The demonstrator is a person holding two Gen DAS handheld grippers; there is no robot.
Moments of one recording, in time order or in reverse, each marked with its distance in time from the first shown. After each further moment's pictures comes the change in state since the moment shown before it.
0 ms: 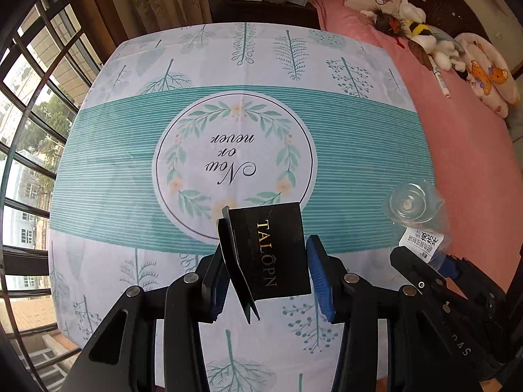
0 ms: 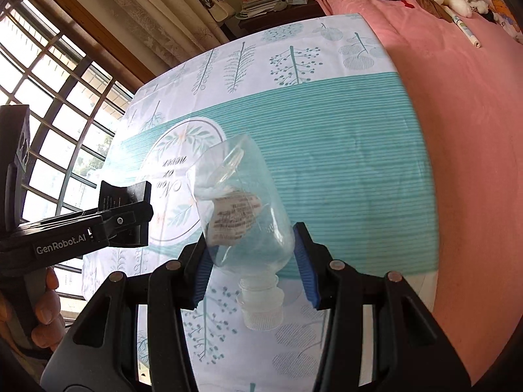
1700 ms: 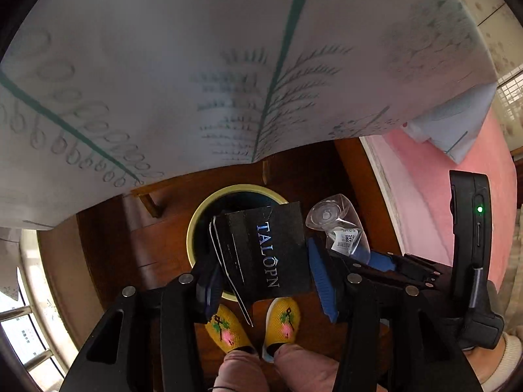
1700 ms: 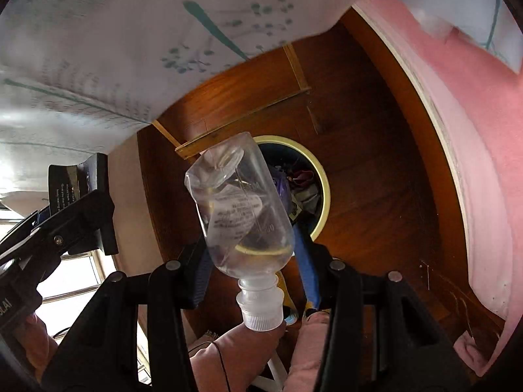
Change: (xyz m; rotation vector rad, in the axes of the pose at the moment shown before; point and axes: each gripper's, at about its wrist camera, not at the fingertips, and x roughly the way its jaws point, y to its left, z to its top) left arm 0.169 0.076 -0.378 0.273 0.112 -0.210; right arm 0.107 0.018 -0.470 0.374 0.215 -0.170
